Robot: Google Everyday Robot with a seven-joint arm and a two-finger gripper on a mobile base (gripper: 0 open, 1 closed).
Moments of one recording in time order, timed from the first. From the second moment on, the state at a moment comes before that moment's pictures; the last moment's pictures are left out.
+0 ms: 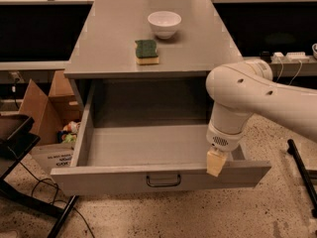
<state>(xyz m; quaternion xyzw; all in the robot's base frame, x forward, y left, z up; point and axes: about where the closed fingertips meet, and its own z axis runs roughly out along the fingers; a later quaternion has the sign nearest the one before) 0.439 -0.168 0.690 0.50 -0.87 -0.03 0.05</state>
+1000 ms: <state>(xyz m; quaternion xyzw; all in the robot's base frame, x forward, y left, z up) 0.439 -0.169 0.690 0.50 -0.87 -0.03 0.05</state>
